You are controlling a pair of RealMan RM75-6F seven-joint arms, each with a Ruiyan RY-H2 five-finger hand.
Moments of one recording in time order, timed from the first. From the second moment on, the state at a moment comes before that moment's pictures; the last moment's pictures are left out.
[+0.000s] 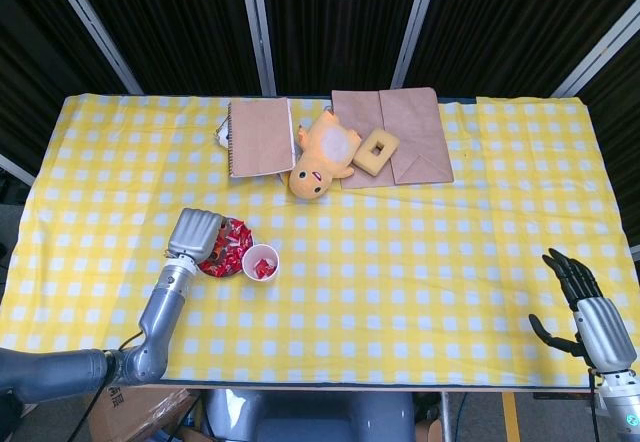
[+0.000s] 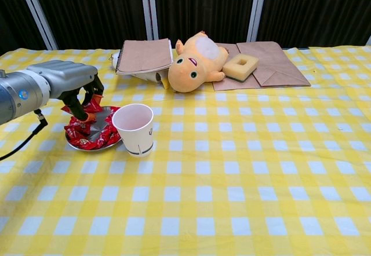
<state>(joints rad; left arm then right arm) -0.86 -1.58 -0.16 -1.53 0.65 1.11 0.82 0.10 -1.17 -0.01 -1.36 -1.64 1.54 0.56</state>
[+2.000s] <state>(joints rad) -0.99 -1.60 -0.17 -1.76 0.61 1.21 0.94 0.10 -1.17 -0.01 -1.36 -1.65 1.56 0.57</state>
